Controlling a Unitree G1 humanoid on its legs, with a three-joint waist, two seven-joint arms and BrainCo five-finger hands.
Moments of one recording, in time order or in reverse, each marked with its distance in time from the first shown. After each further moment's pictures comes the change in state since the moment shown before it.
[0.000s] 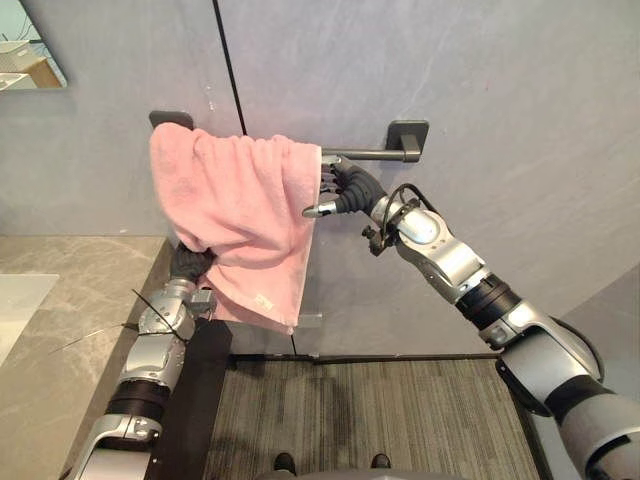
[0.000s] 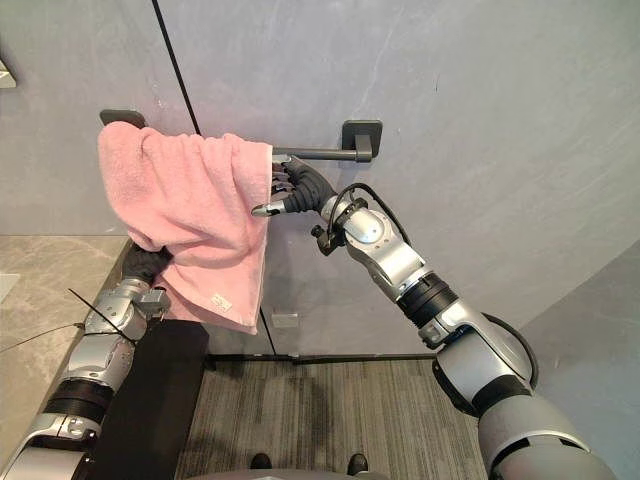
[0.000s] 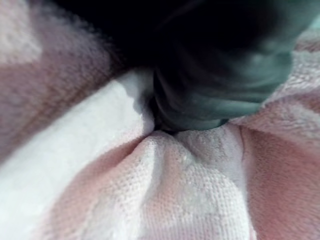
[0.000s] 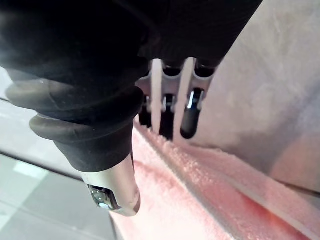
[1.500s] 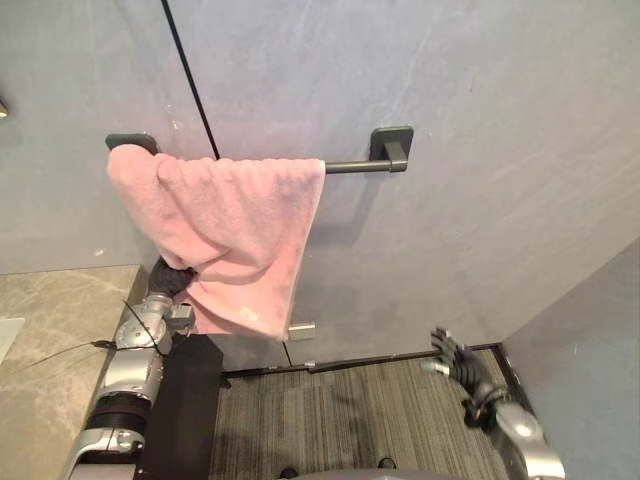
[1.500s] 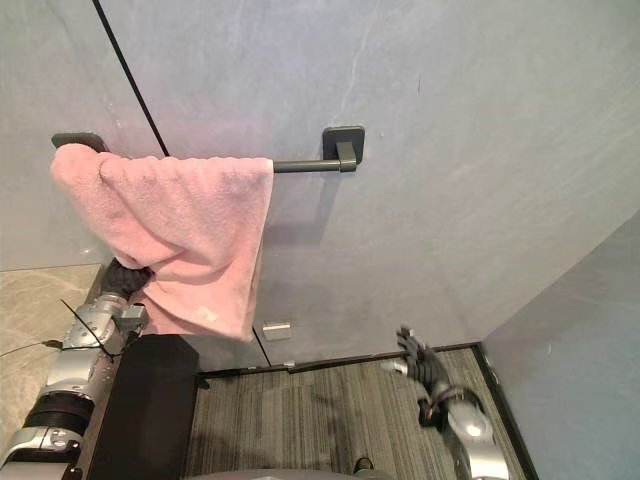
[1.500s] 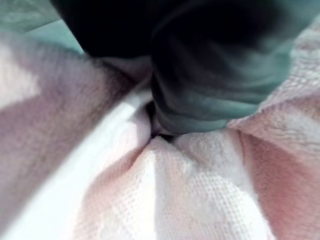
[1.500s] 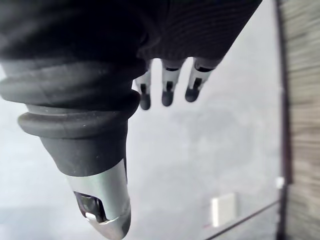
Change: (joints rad) left arm 0.061 0.066 0.086 0.034 0.108 0.005 -0.027; right arm 1.005 0.004 -0.536 -0.136 -0.175 -0.010 0.130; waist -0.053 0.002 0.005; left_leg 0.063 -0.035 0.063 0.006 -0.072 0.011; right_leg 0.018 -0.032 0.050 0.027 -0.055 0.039
